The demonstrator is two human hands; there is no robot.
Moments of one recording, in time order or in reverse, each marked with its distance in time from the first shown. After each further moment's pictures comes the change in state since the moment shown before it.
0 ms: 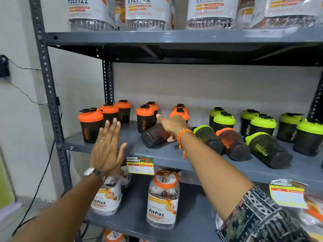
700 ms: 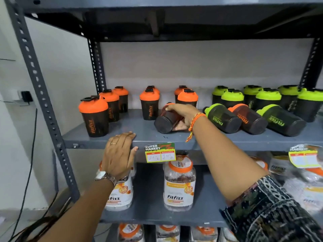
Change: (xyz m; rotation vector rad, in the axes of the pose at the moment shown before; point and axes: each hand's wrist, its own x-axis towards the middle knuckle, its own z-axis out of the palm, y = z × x) left_hand -0.032 -0.064 0.046 -0.089 -0.114 0.186; right_hand -0.008 -0.011 0.042 0.552 -0.125 0.341
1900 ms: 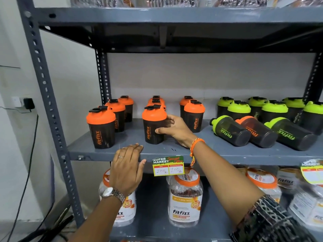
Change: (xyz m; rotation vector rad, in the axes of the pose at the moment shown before) left_hand -0.002 0.006 0.002 -0.043 -0.030 -0.087; right_hand 0.035 0.034 0.032 -0.192 -0.220 -0.563
